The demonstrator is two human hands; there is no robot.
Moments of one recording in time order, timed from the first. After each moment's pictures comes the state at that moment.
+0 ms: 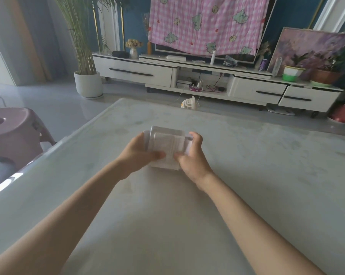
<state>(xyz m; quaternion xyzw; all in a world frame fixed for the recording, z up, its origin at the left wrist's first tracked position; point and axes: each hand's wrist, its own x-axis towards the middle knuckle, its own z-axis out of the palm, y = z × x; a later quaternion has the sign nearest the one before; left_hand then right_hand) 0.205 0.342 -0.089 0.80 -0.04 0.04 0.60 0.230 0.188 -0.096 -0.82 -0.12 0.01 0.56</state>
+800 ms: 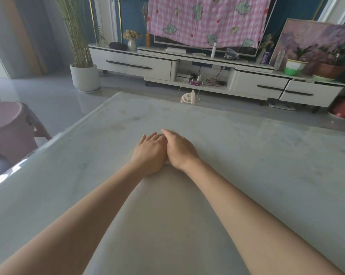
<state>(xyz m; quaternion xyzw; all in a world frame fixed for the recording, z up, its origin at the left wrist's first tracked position) 0.242 0.313 -0.110 0.98 -0.03 0.07 0.16 0.265 0.212 -0.092 -0.94 -0.24 0.00 0.25</state>
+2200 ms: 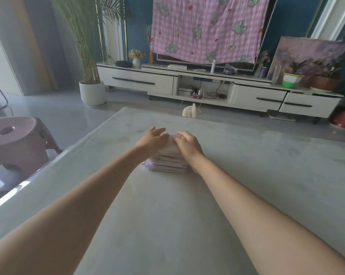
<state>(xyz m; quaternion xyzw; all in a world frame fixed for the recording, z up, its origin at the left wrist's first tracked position) 0.246 0.320 -0.059 0.88 0.07 0.03 0.47 0.266 0.199 -0.066 -0.86 -0.07 0.03 0.50</state>
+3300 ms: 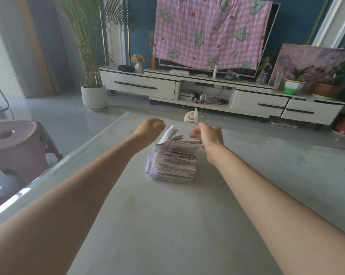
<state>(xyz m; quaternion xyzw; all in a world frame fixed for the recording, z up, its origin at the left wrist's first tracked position) 0.283 0.350 -0.040 0.88 0.05 0.11 0.47 0.292 0.188 -0.030 -0.78 0.03 -0.03 0.62</state>
